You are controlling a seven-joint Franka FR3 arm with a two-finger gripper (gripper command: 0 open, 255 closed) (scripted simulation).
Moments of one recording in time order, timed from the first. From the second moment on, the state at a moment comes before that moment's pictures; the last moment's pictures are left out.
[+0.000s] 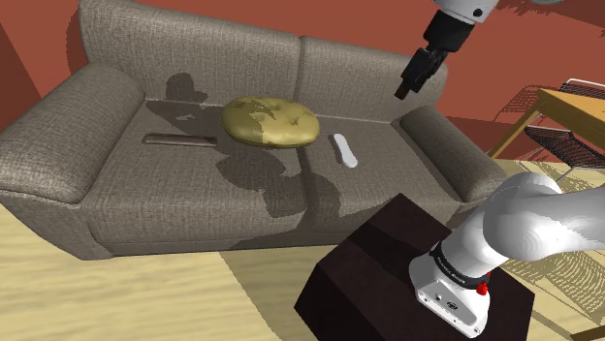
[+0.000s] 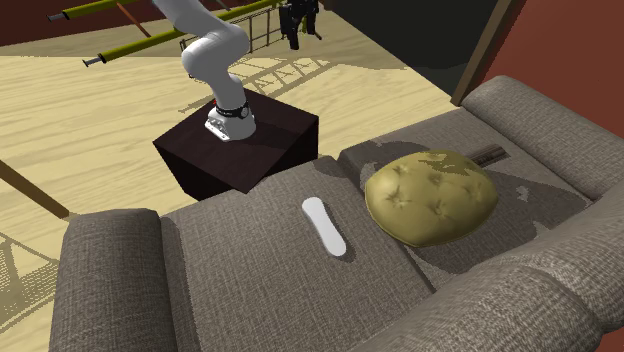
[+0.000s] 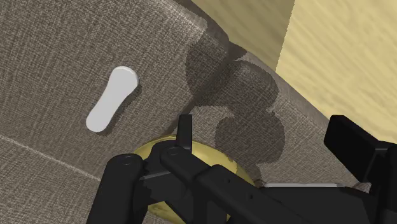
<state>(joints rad) 0.00 -0.80 0.03 -2.38 0.04 1.67 -0.06</state>
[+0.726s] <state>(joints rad) -0.06 -0.58 -0.02 -2.45 0.02 1.95 -0.03</state>
